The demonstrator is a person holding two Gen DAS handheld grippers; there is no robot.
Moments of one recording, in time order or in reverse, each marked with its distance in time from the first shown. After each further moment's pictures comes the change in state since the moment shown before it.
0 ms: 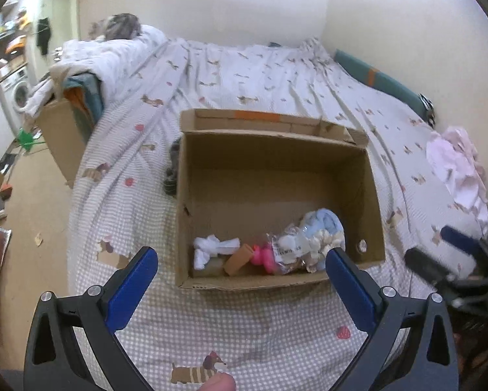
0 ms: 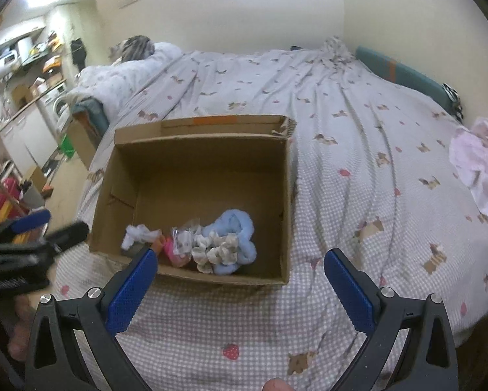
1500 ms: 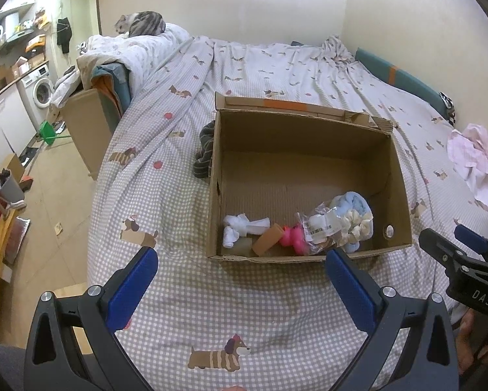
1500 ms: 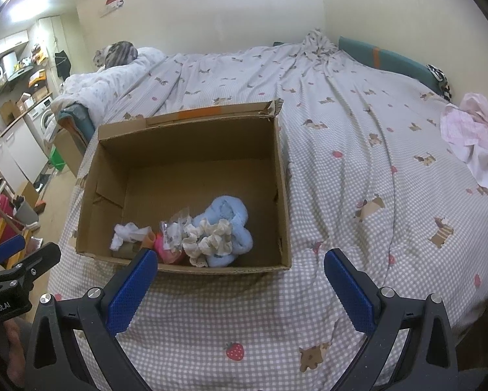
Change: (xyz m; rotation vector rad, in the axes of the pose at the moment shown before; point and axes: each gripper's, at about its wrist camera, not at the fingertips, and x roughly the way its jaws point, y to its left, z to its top) left arm 0.002 0.011 -0.031 -0.008 0.000 0.096; right arm 0.012 -0.004 -0.021 0.090 -0.010 -0.027
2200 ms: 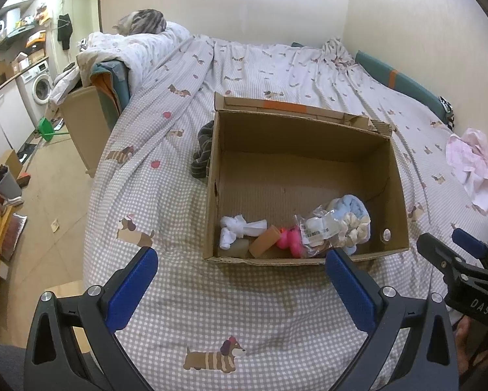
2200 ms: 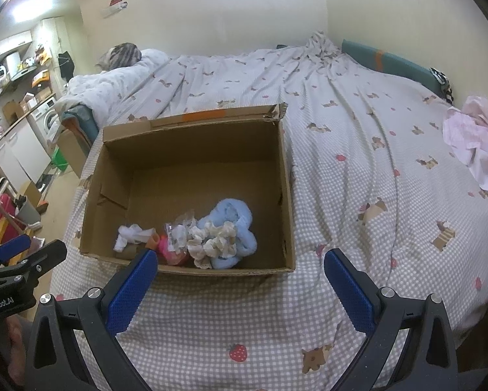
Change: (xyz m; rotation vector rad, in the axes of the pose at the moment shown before) left arm 0.002 -0.001 0.002 -0.019 -0.004 -0.013; right arm 0.001 0.004 0.000 -0.012 -0.011 0.008
